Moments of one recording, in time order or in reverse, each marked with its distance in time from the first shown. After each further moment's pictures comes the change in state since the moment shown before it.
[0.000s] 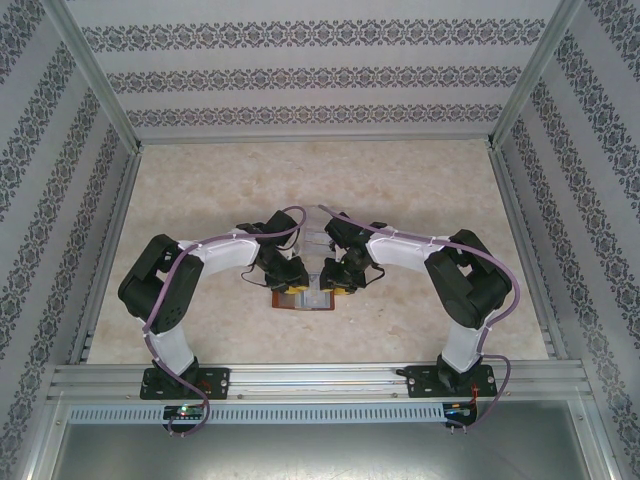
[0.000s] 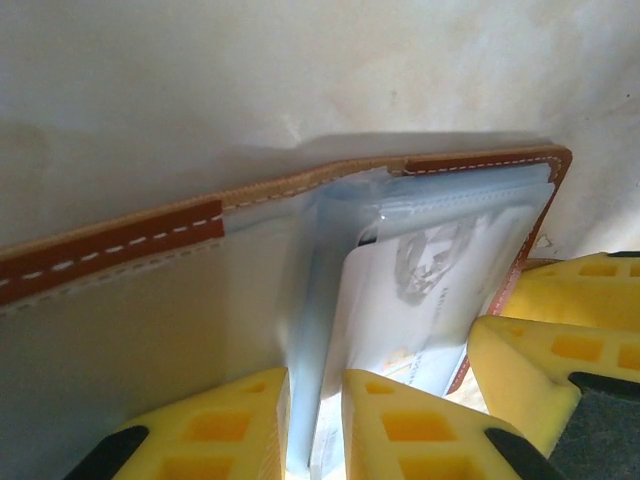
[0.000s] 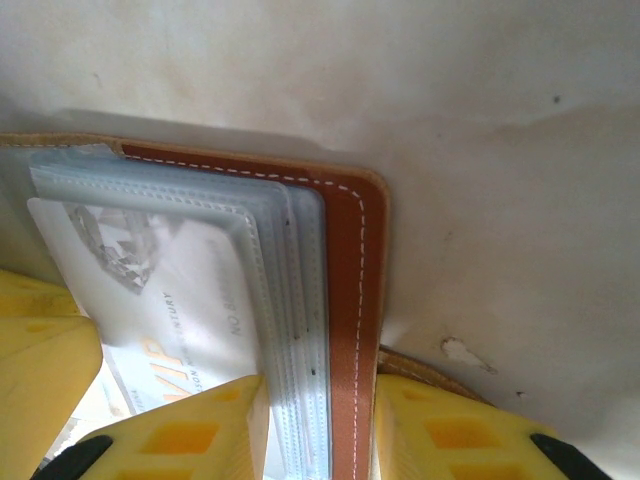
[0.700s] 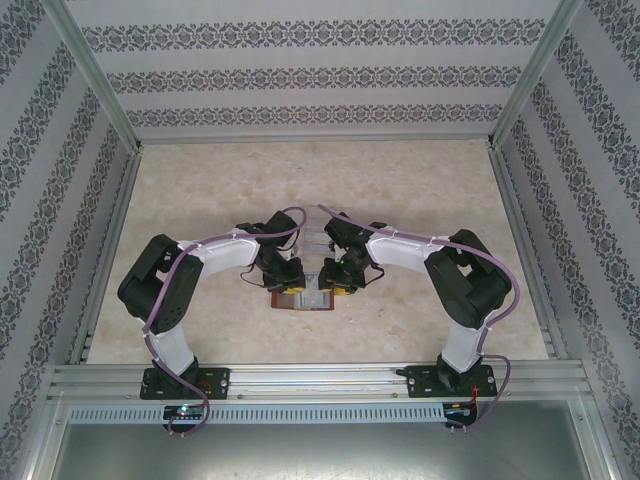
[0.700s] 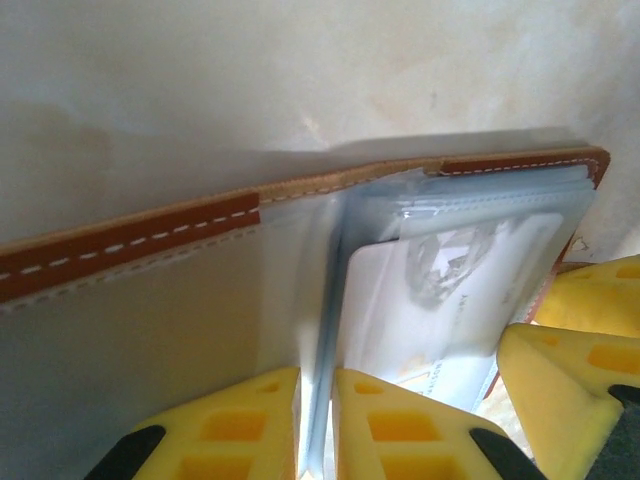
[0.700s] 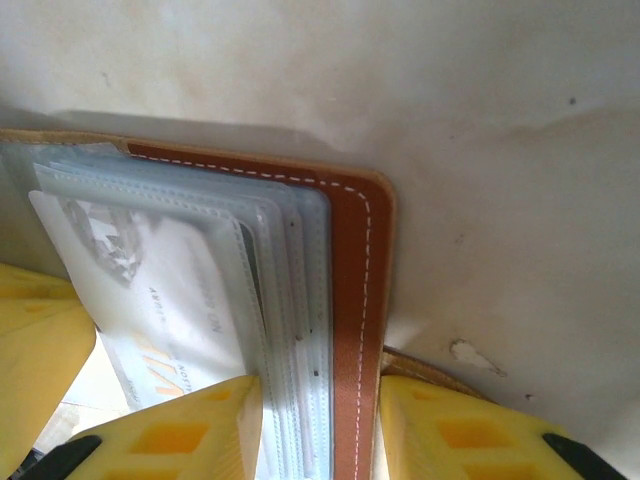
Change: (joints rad) left arm 0.000 -0.002 0.003 -0.034 -0.044 0.032; right arm 0.000 0.001 0.002 0.003 -0.001 0.000
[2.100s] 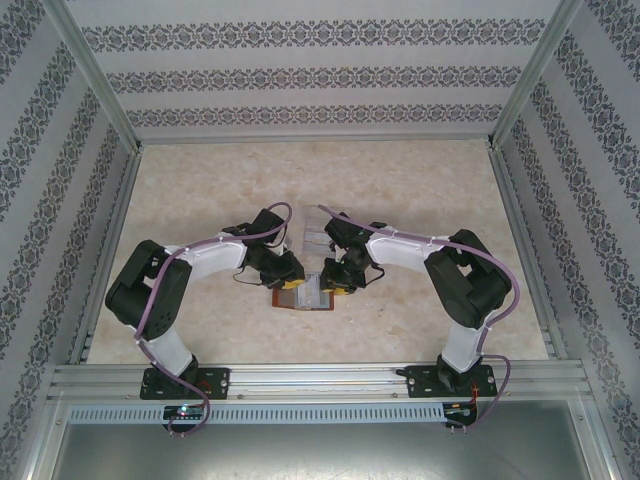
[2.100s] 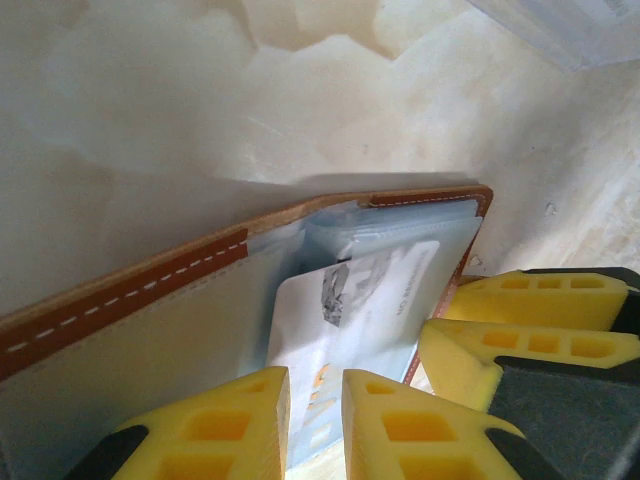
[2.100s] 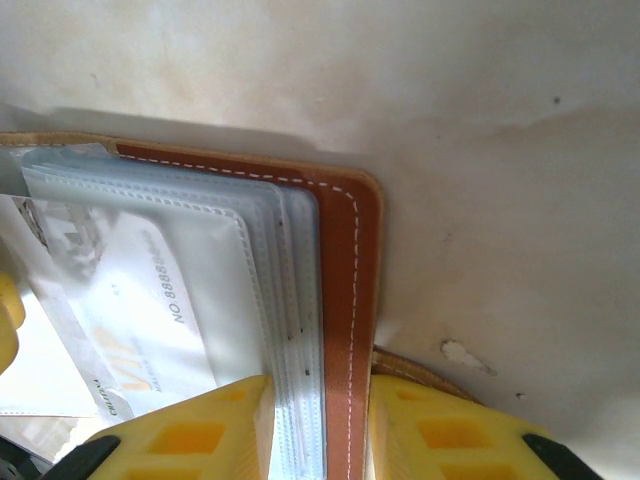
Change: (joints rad) left arm 0.065 -0.067 -0.093 0.165 0.111 -0.095; right arm 0.000 0.000 0.000 -0.004 0.003 0.000
